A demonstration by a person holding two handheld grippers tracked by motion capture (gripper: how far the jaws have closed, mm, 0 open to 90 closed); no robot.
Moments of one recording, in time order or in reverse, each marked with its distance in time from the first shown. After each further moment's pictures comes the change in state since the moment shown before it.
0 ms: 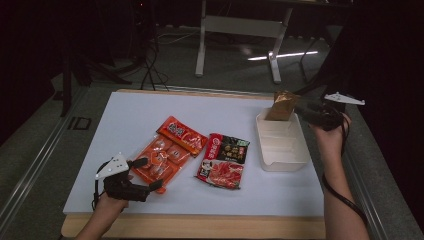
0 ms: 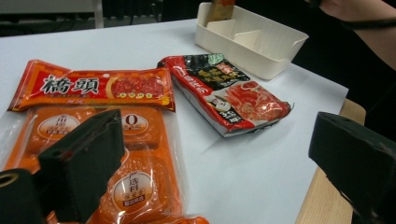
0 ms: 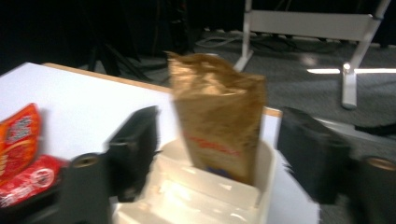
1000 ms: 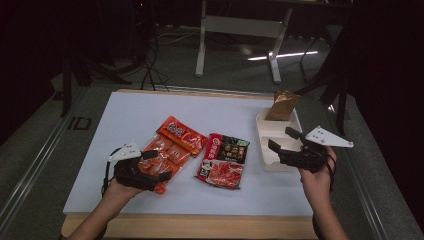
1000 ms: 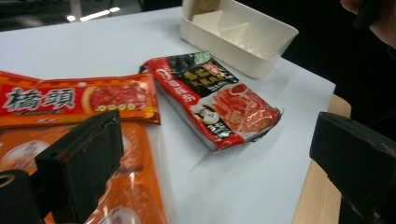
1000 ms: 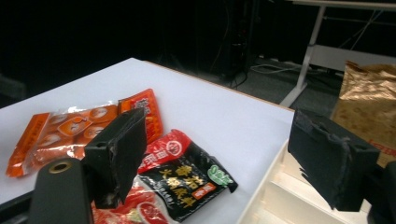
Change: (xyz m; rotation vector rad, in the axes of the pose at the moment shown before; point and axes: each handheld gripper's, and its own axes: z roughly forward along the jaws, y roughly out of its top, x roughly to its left) left arm 0.001 0.035 0.029 0.099 -0.080 0.016; right arm 0.133 -0.040 -0.066 -0.101 0.193 -0.150
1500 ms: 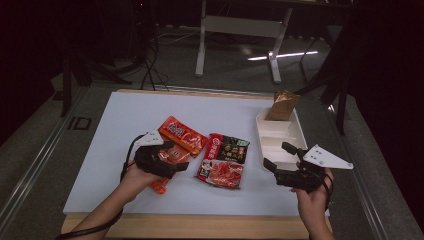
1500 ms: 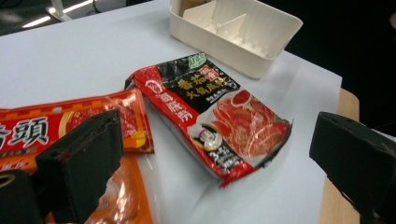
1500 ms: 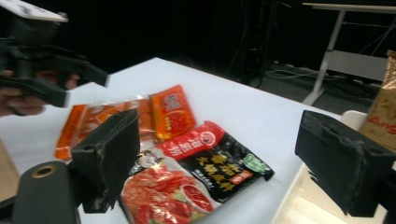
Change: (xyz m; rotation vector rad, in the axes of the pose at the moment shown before) left arm 0.006 0.031 0.048 0.066 -0.025 0.052; right arm 0.038 -0.020 -0.022 -0.027 0.050 -0.002
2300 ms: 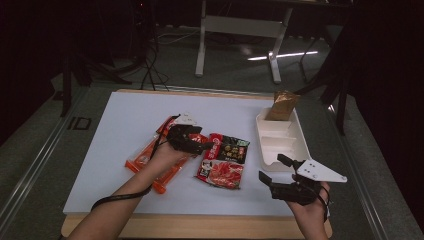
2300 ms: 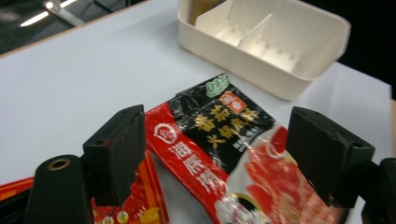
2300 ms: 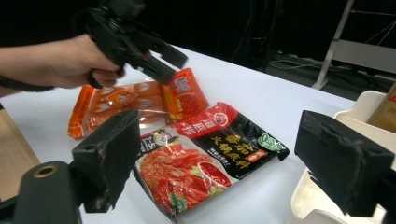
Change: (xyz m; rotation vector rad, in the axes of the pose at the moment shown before) left arm 0.023 0.047 0.086 0.068 0.030 0.035; right arm 0.022 -0.018 -0.005 0.043 0.001 -0.015
